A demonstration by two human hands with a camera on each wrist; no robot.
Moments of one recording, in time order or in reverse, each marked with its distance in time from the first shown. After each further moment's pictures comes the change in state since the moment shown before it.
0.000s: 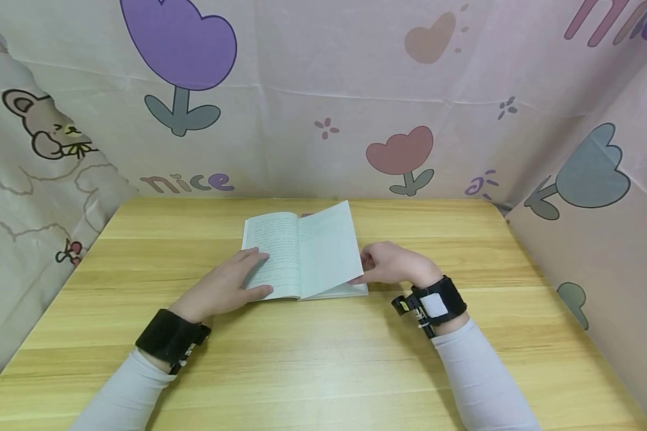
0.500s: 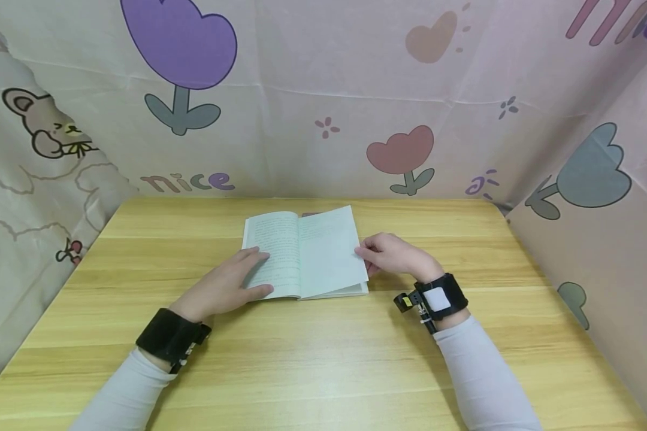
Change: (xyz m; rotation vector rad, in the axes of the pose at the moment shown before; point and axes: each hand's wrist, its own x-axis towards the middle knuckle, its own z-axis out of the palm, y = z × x) left_hand -0.001 0.000 0.000 0.000 -0.008 -0.006; right_hand 0.011 0.014 -0.003 0.185 0.050 -0.045
